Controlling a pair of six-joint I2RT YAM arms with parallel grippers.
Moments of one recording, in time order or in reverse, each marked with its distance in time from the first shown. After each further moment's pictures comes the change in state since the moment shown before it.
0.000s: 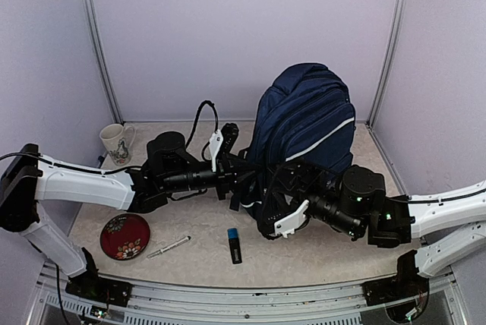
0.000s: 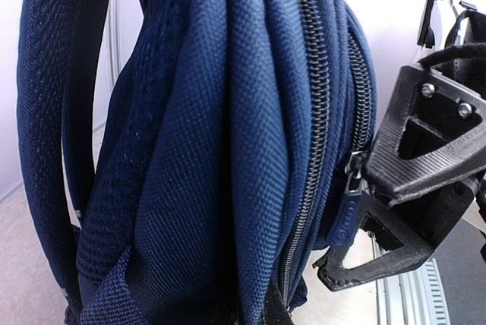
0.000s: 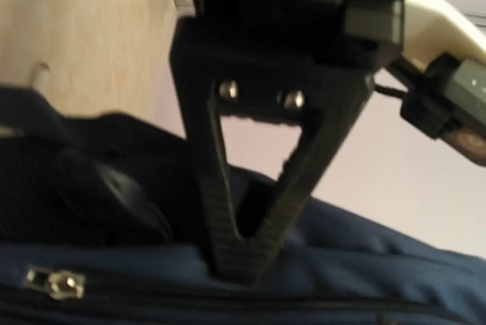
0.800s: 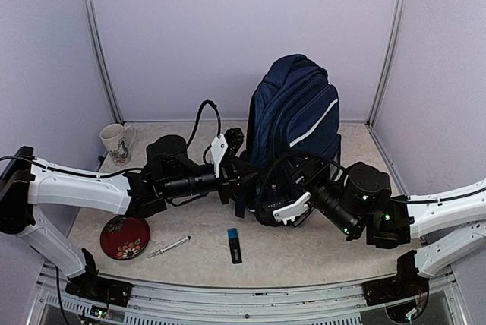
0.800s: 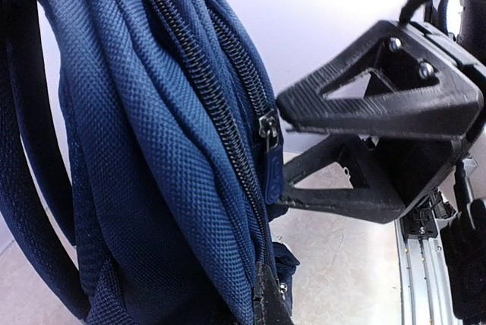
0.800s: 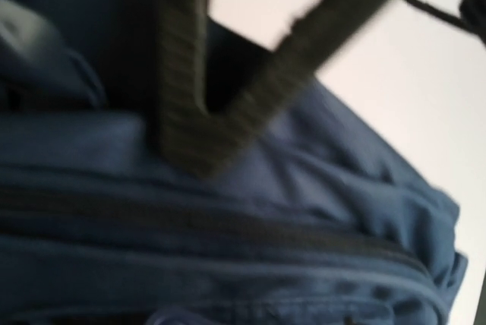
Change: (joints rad) left arm -0.071 -0.039 0.001 -0.035 -0.124 0.136; right arm 0.018 0.019 0.013 0.118 0.258 -0.337
